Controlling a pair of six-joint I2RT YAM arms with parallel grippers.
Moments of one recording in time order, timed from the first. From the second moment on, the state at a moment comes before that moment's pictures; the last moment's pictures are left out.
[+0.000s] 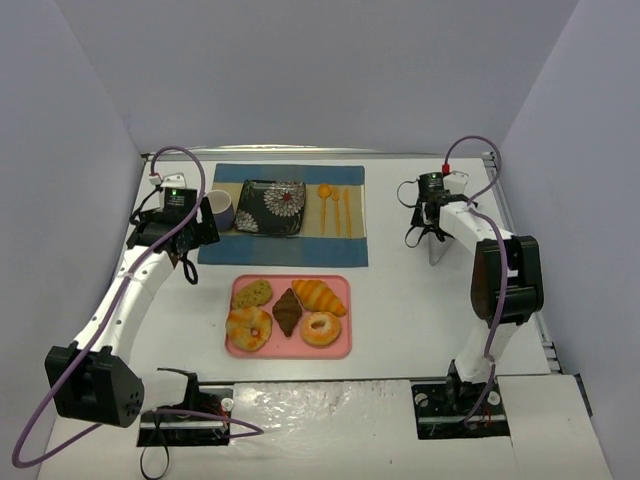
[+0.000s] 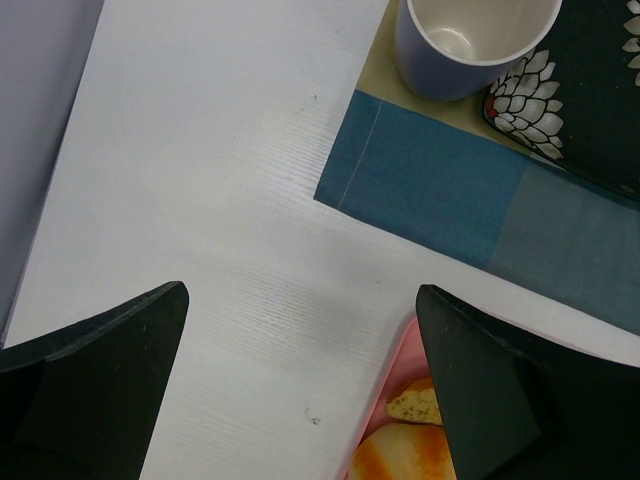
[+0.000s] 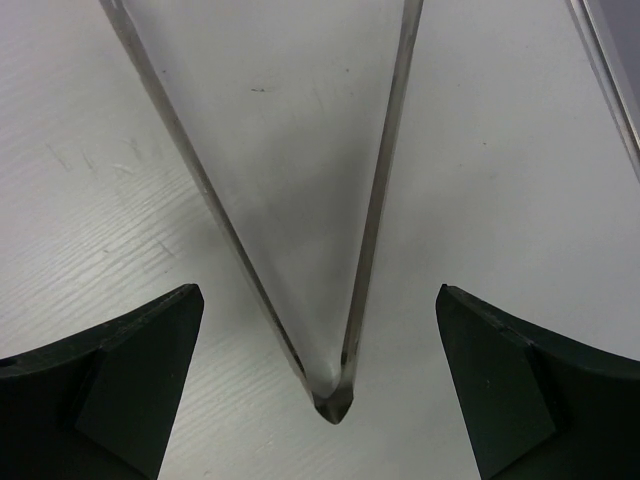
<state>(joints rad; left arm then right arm) -0.16 1.25 1.15 -0.73 -0.39 -0.34 0.14 1.82 1.26 -0.46 0.57 0.45</state>
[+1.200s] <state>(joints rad) -0.16 1.25 1.12 -0.72 -0.40 -0.33 0.02 1.82 1.15 -0.22 0.33 0.34</state>
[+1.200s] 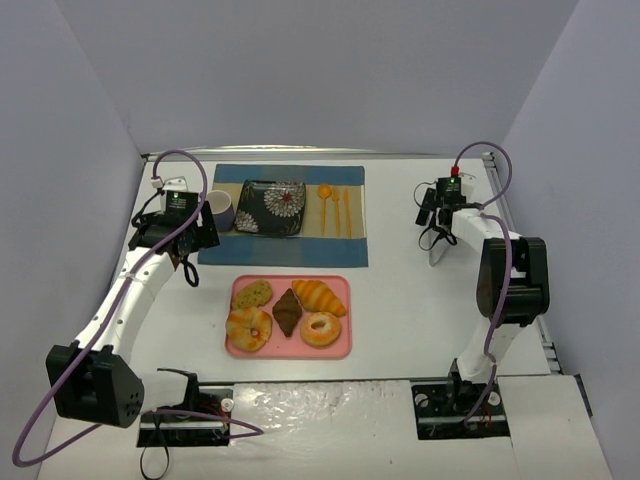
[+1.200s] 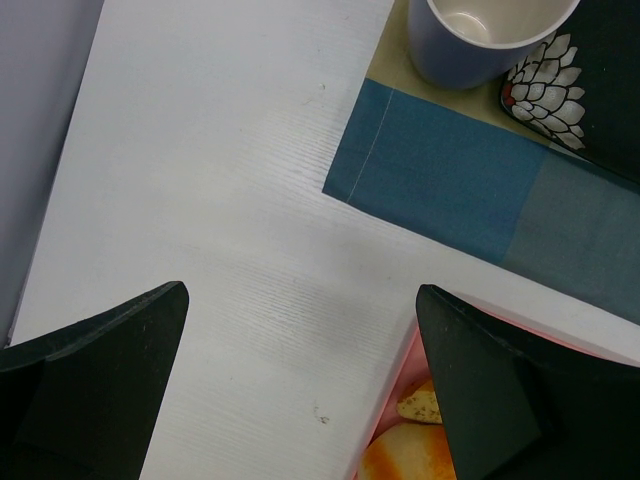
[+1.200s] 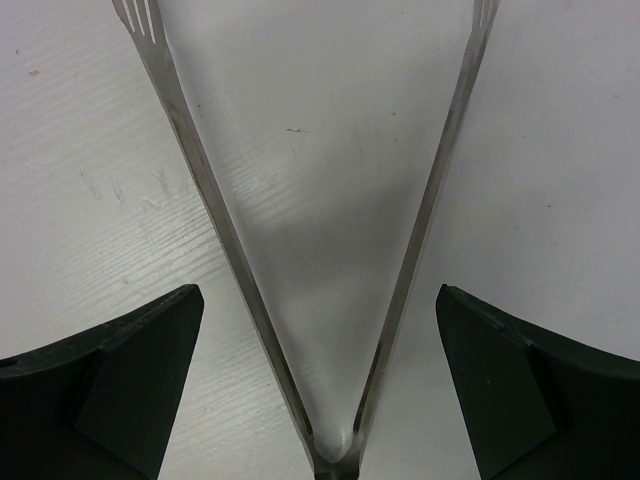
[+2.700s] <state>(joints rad) -0.16 1.26 1.12 -0.71 -0.41 -0.31 0.01 1.93 1.13 -0.11 0.34 0.38</state>
